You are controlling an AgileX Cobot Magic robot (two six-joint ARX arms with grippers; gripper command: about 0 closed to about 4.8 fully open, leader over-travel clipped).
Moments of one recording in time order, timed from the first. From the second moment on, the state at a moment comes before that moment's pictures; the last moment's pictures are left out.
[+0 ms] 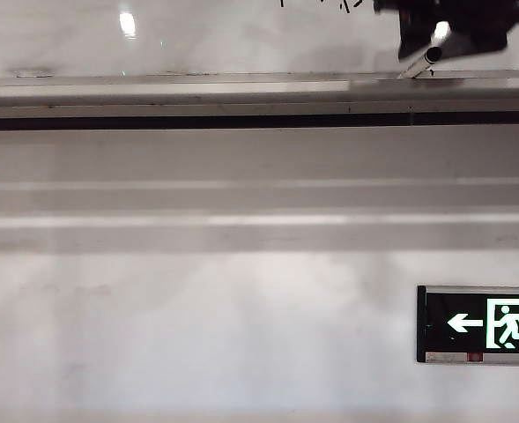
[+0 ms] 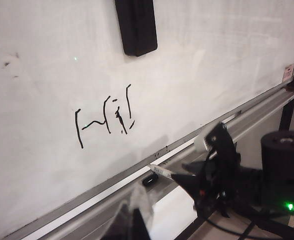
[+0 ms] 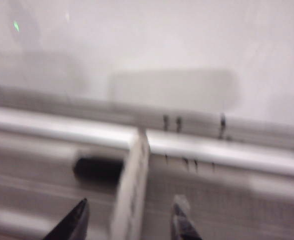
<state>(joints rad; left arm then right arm) -0.74 0.99 1.32 -0.26 0.03 0.14 0.36 1.27 0.91 0.25 0.20 0.08</state>
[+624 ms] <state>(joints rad) -0.74 0.99 1.32 -0.27 0.03 0.14 0.36 1.07 0.99 0.23 0.11 0.07</state>
